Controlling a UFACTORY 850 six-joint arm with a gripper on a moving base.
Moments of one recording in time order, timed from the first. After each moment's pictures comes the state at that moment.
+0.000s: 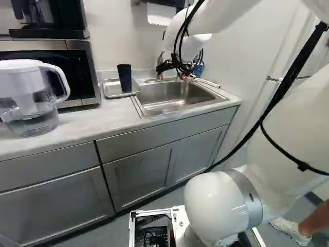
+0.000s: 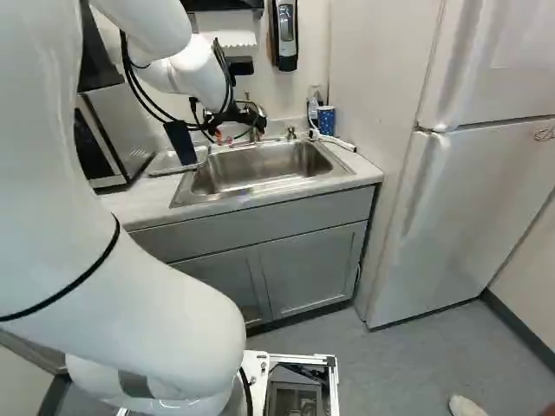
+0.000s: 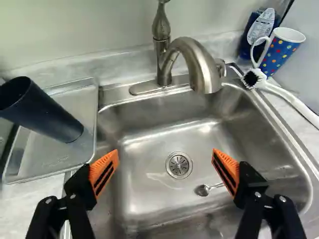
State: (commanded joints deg) arm 4.0 6.9 -53.4 6.2 -9.3 -5.3
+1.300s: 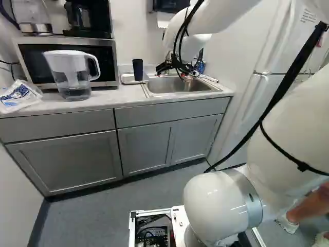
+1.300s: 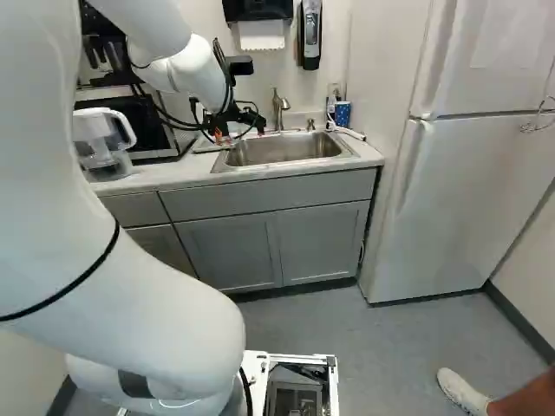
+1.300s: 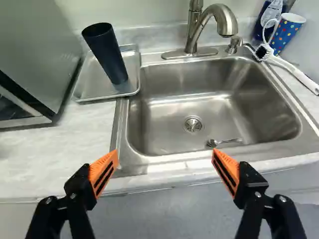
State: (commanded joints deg) arm 4.0 6.9 -53.4 6.2 -9.3 -5.3
